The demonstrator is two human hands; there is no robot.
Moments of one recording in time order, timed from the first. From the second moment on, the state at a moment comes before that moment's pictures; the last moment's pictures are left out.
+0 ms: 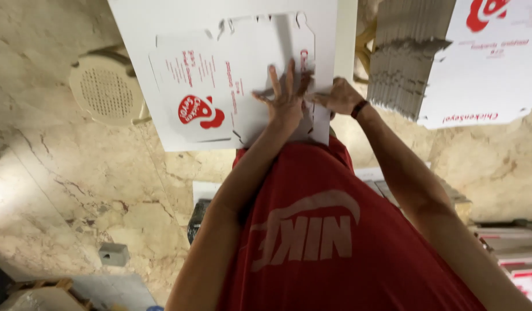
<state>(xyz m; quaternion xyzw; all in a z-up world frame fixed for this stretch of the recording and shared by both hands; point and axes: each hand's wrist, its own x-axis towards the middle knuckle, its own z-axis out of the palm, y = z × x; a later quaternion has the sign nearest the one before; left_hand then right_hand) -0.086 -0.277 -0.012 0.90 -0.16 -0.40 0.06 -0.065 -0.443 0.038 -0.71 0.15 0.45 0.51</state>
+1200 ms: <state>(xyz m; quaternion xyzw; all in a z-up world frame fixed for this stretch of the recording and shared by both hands) -0.103 -0.246 -0.019 0.87 -0.33 -0.37 -0.01 -0.230 -0.347 -0.026 -0.54 0.56 0.09 0.62</state>
